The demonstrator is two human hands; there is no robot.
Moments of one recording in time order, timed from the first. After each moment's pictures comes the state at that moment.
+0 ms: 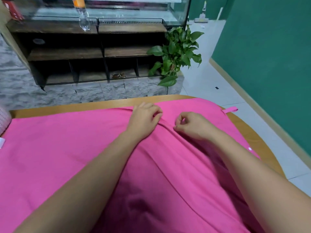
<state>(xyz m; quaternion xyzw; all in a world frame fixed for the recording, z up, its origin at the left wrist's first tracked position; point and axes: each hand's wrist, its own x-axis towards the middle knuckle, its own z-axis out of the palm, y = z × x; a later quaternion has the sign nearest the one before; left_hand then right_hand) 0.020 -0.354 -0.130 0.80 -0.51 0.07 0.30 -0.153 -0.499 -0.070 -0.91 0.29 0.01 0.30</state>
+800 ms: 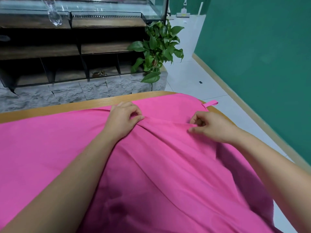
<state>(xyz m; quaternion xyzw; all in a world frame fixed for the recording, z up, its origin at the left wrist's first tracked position) 0.028 -0.350 -0.138 0.79 -0.52 0.02 0.33 -0.253 -0.554 -0.049 -0.92 0.27 -0.01 0.29</state>
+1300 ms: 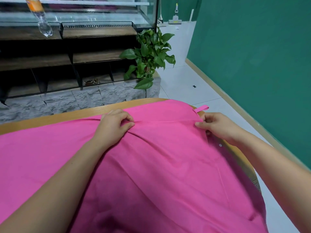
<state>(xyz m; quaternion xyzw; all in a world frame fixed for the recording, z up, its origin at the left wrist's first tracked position) 0.033 -0.355 -0.131 0.78 -0.53 0.00 0.32 -0.278 -0.614 -0.067 -0.78 0.38 -0.07 0.49</state>
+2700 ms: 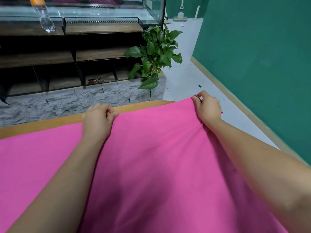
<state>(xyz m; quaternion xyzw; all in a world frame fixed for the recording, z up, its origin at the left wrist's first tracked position) 0.086 -0.347 -0.128 0.89 -0.32 0.06 0.31 -0.153 -0.675 -0.118 -0.84 0.45 -0.25 0.15</state>
